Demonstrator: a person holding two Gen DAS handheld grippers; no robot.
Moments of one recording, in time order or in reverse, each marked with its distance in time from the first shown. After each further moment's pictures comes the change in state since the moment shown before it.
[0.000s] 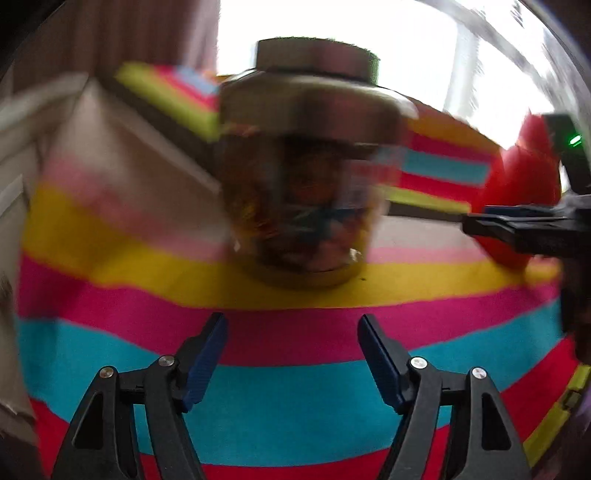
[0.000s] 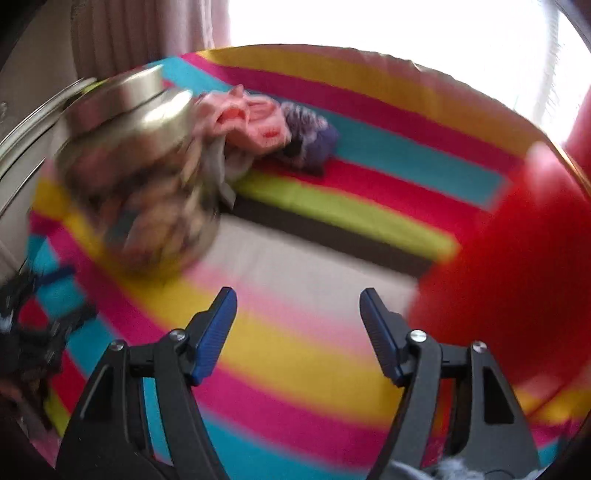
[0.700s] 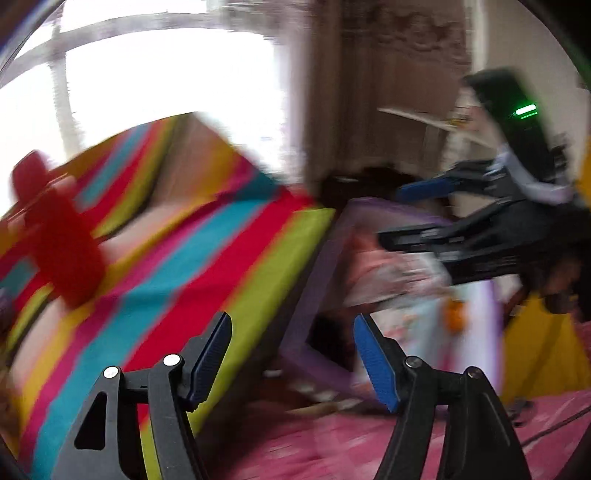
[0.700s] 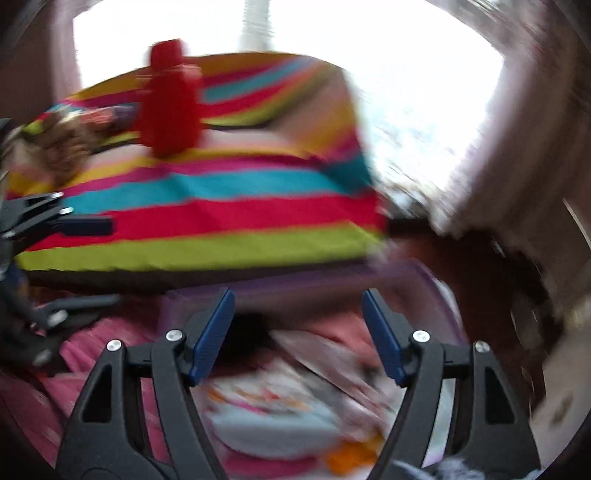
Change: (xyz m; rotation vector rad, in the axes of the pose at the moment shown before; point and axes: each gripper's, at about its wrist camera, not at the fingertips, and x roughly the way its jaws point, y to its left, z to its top) left arm -0.137 -0.352 -0.121 0.853 0.063 -0.628; right arm -0.331 -0.111 -0.301 0.364 0.051 -0.418
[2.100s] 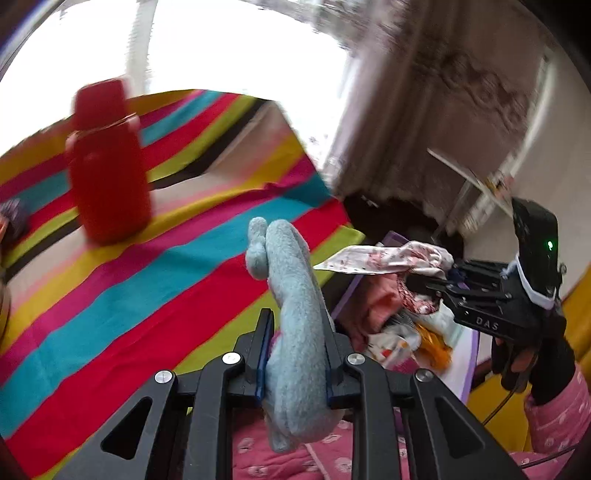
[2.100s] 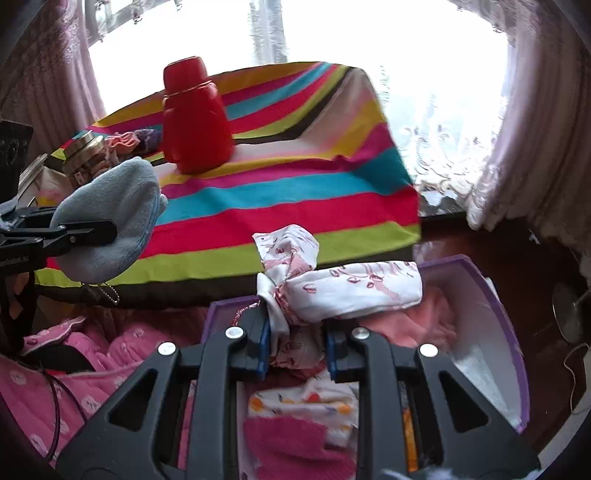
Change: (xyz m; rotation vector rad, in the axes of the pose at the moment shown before) left arm -0.023 0.027 0.012 -0.245 0.025 -0.098; right arm -0.001 -0.014 -0.029 0.132 -0.039 0.115
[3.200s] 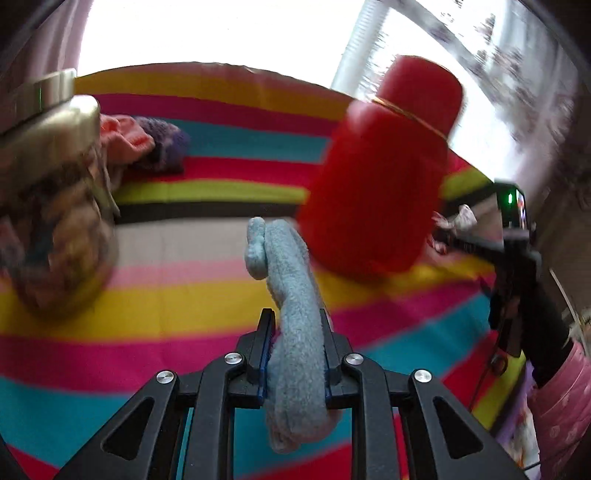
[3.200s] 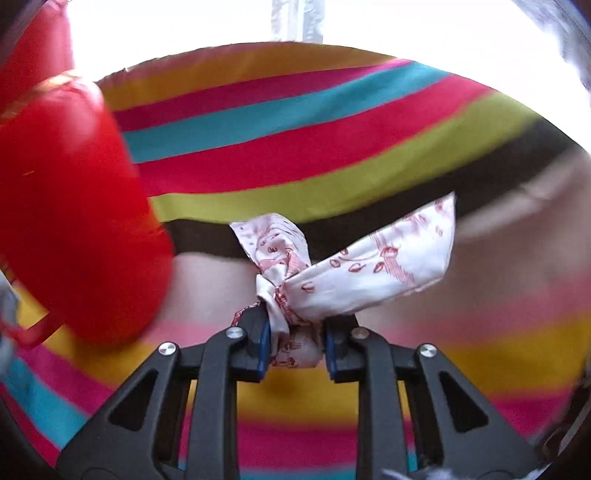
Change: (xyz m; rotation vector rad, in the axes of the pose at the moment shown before) left arm 0.013 0.253 -0.024 -0.475 -0.156 0.344; right arm 0.280 0.049 0.220 -0.128 0.009 -0.018
